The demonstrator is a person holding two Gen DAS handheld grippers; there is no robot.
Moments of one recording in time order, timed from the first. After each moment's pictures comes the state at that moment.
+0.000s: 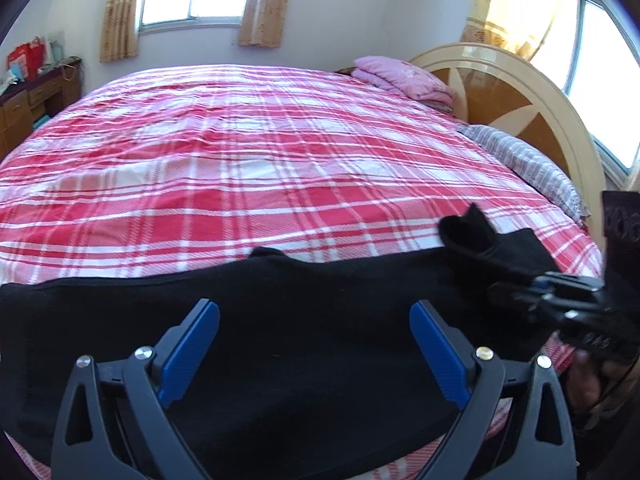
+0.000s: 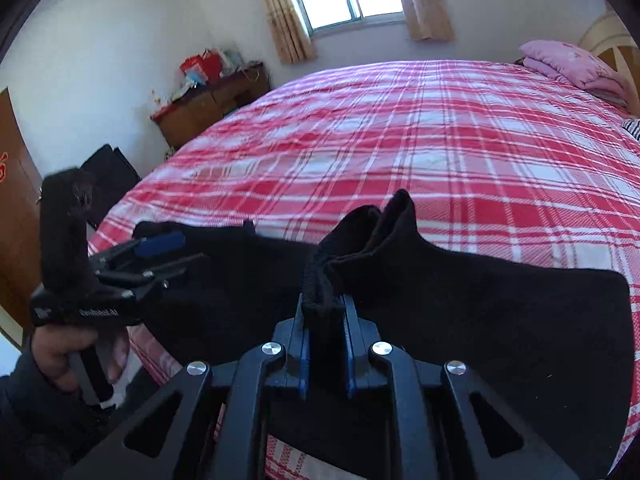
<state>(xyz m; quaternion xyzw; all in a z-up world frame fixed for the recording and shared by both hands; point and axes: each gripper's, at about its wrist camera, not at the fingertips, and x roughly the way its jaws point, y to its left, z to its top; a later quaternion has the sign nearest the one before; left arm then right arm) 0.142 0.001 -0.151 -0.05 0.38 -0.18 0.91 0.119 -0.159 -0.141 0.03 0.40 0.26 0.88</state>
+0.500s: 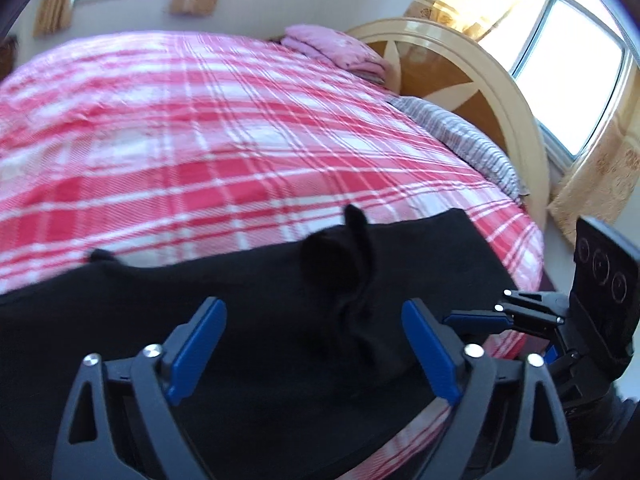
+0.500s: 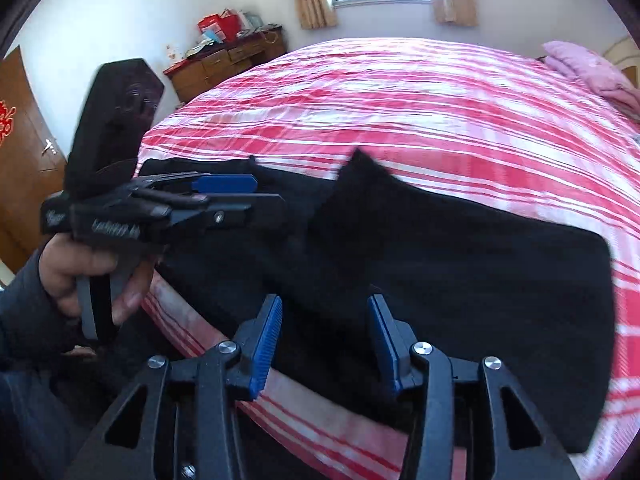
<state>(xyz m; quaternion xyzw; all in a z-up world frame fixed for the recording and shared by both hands) 0.166 -0.069 -0.163 -0.10 0.43 -0.32 0.84 0.081 -0.199 -0.143 -0.02 0.43 0.27 0.86</state>
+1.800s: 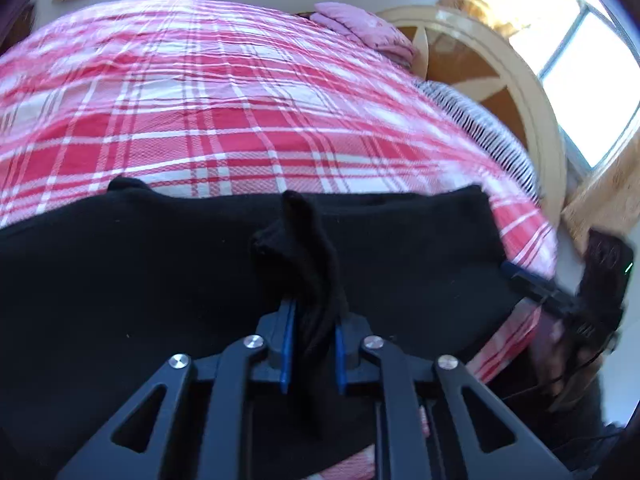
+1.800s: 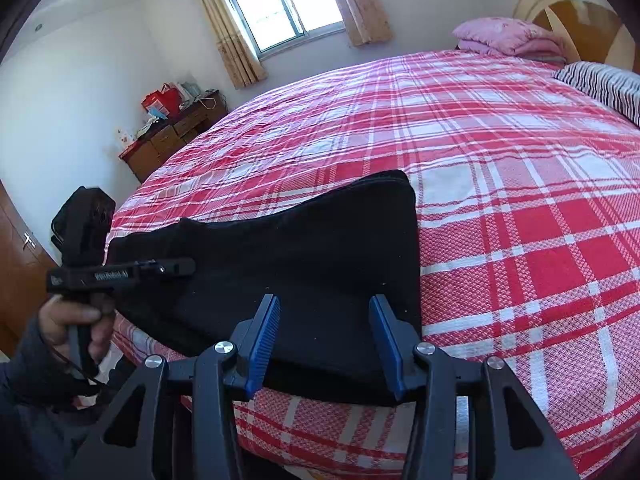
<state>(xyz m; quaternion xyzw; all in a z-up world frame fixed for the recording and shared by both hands) 0.156 -0.049 -0.185 -0.09 0.47 -0.27 0.83 0.066 -0.288 -0.153 0.10 0.39 0.20 0.89</state>
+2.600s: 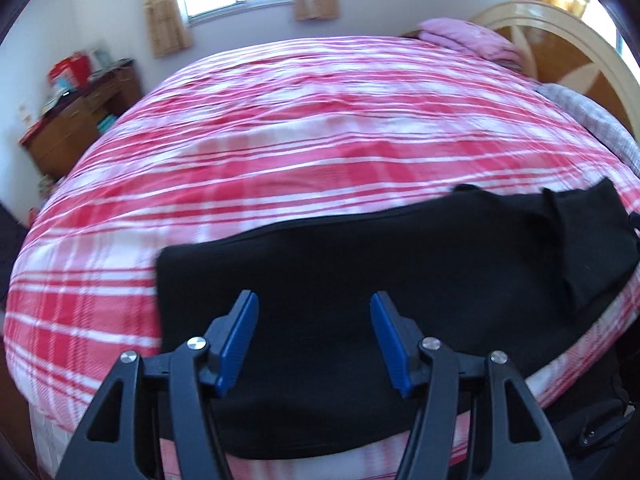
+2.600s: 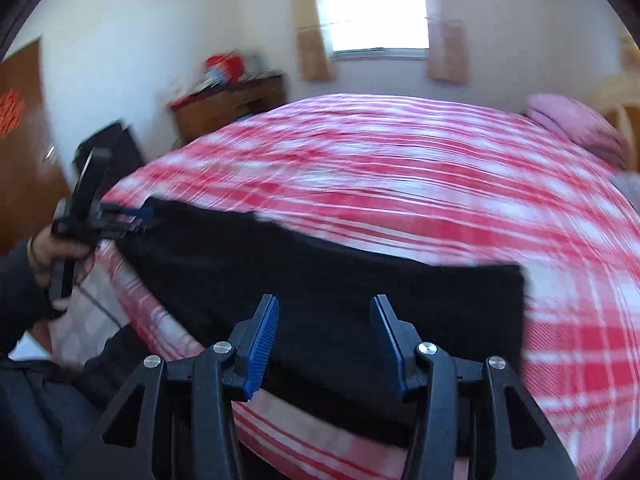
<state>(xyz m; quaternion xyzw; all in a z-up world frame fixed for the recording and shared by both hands) 0.128 0.126 -0.160 0.04 0.43 -0.03 0.90 0.059 -0.159 -0.116 -0.07 0.34 0.30 0.89</state>
